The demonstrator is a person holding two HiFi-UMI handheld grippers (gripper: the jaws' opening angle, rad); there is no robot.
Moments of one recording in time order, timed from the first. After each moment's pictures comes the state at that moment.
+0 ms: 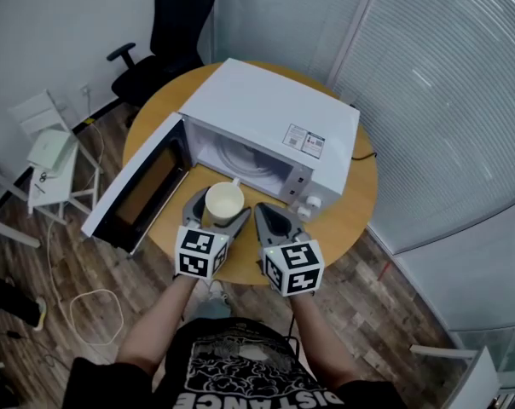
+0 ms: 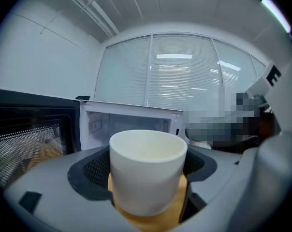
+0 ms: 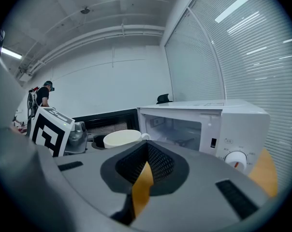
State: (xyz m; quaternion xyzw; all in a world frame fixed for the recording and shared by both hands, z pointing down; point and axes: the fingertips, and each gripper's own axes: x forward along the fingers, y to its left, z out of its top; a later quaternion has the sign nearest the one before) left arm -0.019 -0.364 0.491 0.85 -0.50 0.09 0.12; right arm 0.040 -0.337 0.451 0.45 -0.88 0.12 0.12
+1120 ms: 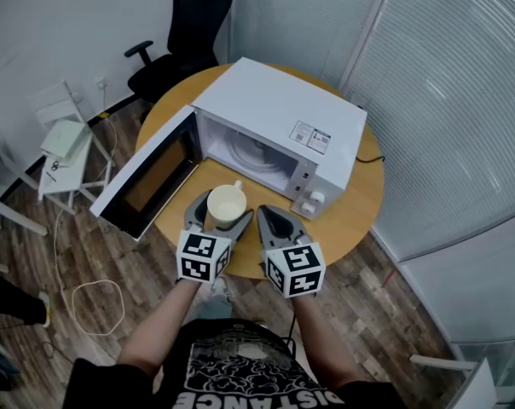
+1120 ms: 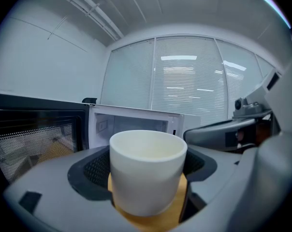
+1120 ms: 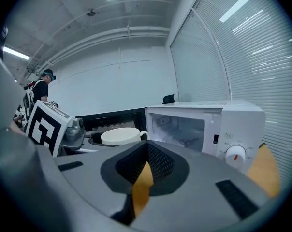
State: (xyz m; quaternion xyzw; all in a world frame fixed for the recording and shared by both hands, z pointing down) left arm -0.023 -0.327 0.482 0.83 -0.54 0.08 0.12; right arm 0.038 -0.307 0.451 0.42 -0.89 0.11 0.12
